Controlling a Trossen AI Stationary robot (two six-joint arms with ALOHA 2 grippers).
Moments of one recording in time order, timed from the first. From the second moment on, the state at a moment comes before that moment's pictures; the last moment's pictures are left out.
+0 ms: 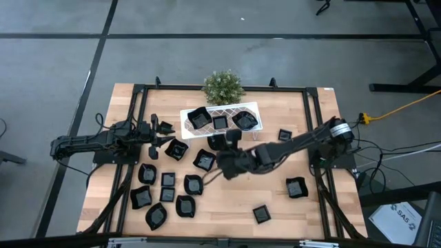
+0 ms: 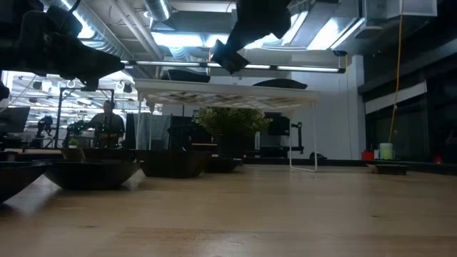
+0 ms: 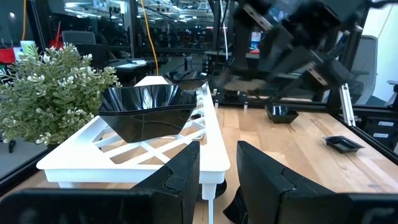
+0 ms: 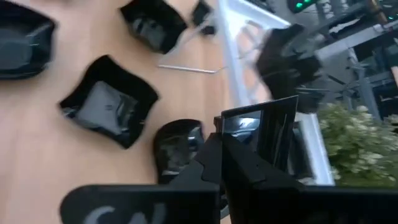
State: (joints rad) left arm 0.14 0.02 0.01 0.03 -0.01 -0.04; right arm 0.29 1.82 1.53 -0.59 0.75 -0.15
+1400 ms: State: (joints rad) left arm 0.14 0.02 0.01 0.03 -0.01 -0.04; right arm 0.05 1.83 1.53 -0.56 0.63 -0.30
